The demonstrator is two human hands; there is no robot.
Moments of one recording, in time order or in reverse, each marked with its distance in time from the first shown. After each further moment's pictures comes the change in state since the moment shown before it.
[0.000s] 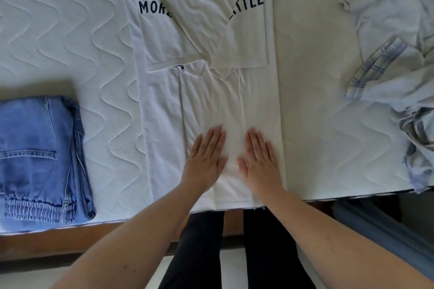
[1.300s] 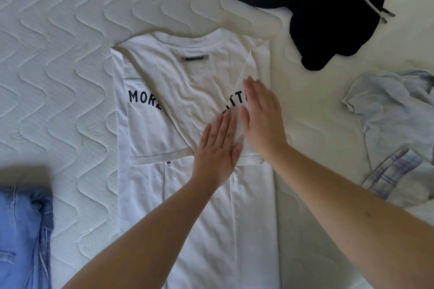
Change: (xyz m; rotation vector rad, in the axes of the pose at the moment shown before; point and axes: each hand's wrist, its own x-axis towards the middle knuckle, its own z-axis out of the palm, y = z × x) left_hand 0.256 -0.021 -0.099 0.006 0.270 -0.152; right_hand 0.318 0.045 -0.164 0.221 0.492 -0.212
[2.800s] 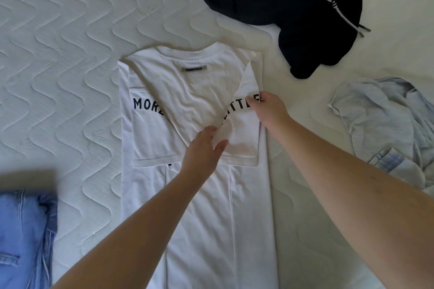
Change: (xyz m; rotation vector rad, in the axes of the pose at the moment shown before) left_hand 0.010 -0.014 -0.064 -0.634 -0.246 -0.394; right_hand 0.043 0.024 -0.020 0.687 -0.262 0.729
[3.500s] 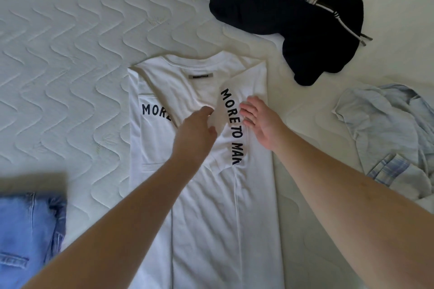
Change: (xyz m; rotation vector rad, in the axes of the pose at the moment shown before) left_hand 0.010 0.032 -0.062 0.216 0.180 0.144; right_hand -0.018 -0.010 0.022 0.645 -0.227 0.220
